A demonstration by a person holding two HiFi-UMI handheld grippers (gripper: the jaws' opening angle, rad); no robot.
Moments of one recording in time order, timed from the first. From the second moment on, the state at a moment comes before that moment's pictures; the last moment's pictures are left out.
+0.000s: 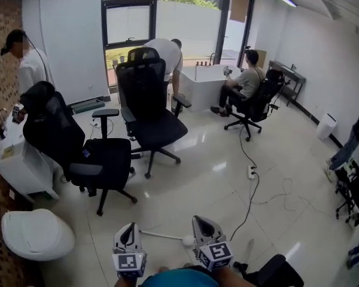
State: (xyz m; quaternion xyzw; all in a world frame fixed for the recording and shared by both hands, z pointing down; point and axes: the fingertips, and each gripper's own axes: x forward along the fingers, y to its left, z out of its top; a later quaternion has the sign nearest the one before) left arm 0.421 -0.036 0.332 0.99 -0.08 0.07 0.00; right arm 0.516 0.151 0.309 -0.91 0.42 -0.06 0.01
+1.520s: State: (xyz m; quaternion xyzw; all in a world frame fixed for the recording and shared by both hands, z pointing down) left arm 0.393 -0.122 0.406 0.99 -0.12 0.10 0.02; right arm 0.535 0.067 0.435 -0.84 0.51 -0.14 -0.09
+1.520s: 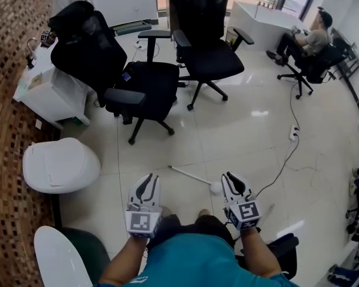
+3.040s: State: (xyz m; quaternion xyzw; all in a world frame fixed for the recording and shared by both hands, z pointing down) left arm 0.432 -0.211 0.934 0.98 -0.17 0.13 0.00; right arm 0.578 -0.049 1.067 -0.67 0.66 -0.23 -0.25
